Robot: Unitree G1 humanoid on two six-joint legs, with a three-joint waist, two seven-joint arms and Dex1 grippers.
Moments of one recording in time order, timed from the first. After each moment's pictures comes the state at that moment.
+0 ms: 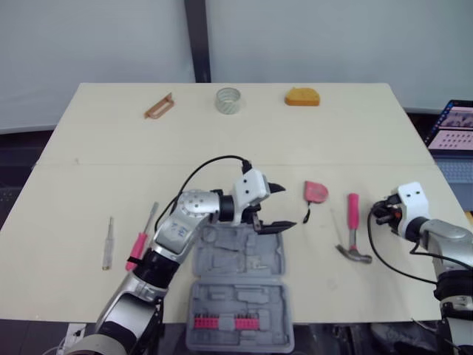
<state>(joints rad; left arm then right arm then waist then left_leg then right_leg) -0.61 0.23 -0.34 0.02 -0.18 0.32 -0.83 -0.42 -0.73 -0.20 0.63 0.12 0.28 0.66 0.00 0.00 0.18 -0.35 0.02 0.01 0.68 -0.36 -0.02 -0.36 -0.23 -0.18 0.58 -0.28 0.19</state>
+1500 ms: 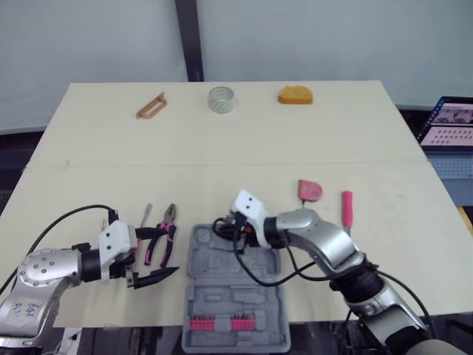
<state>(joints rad) 0.18 0.79 0.24 -0.30 -0.38 0.19 -1.07 -0.58 -0.29 0.50 -0.14 0.25 0.83 0.76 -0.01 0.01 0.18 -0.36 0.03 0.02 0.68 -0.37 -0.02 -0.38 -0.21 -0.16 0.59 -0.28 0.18</state>
